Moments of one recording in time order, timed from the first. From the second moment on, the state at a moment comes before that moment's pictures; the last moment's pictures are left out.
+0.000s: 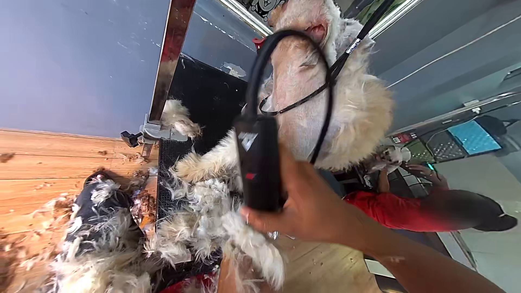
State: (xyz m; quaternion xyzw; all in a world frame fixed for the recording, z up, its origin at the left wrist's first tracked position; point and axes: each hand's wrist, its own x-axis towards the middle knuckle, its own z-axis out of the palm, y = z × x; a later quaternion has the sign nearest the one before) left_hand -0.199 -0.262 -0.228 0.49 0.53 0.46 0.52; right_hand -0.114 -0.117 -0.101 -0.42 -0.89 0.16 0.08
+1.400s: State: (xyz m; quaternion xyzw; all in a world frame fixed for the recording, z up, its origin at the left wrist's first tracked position) left_hand -0.196 -0.264 -0.218 0.47 0.58 0.46 0.48; right_hand -0.094 -0.117 -0.093 -0.48 -0.85 -0.03 0.21
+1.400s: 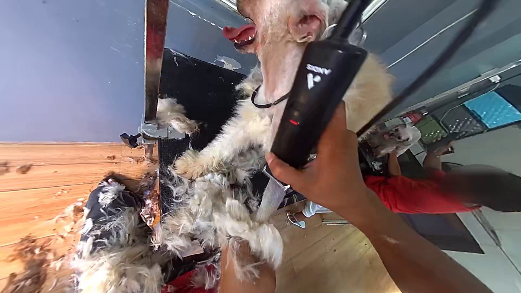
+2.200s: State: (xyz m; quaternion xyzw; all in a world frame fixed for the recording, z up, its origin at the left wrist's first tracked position) left_hand -0.256 -0.213 -0.224 0.64 0.47 0.23 0.56; right_hand -0.029 -0.188 -0.214 -0.38 -0.33 0.48 0.72
